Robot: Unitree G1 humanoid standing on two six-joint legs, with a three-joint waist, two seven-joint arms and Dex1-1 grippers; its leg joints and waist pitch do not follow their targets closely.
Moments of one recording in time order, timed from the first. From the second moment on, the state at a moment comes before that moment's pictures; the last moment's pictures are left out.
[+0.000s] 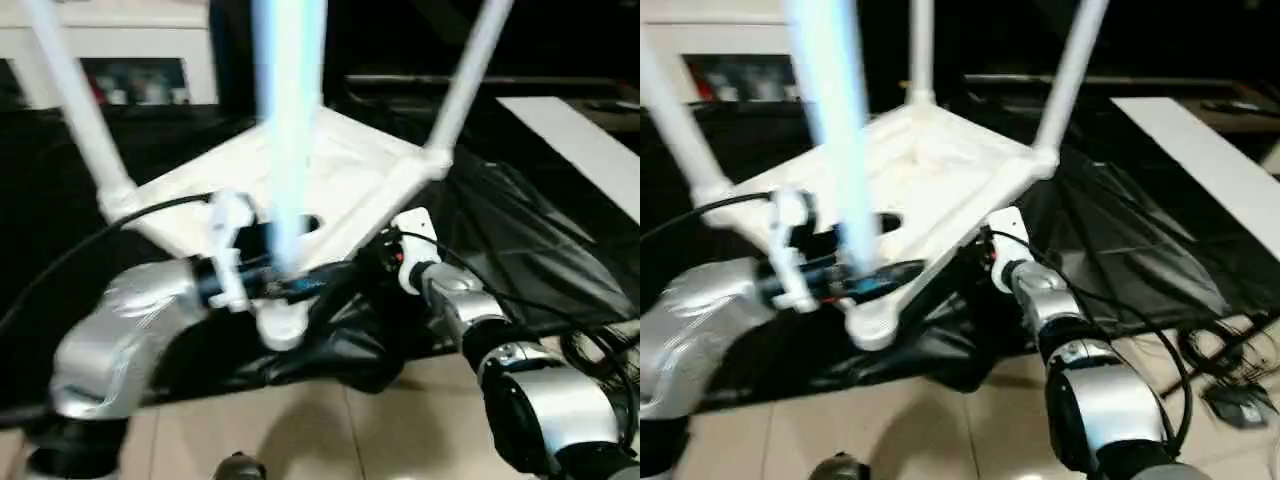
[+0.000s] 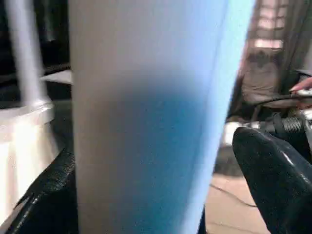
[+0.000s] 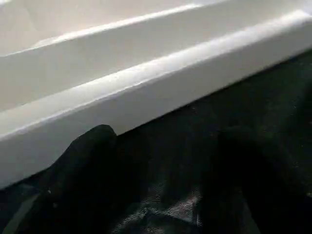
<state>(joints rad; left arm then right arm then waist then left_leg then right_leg) -0.35 0.34 -0.09 -0.27 -0.49 0.53 -0.82 -0.83 -0.08 -0.04 1.27 -0.02 -0.09 0.37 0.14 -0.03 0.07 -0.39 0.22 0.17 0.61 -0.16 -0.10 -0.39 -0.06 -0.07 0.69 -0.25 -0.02</state>
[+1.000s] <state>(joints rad) -0.61 0.20 -0.21 0.18 -0.17 0.24 -0.64 -0.86 -0.02 -0.02 1.27 -0.04 -0.12 0.49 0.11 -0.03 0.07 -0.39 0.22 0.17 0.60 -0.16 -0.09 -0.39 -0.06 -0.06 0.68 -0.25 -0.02</state>
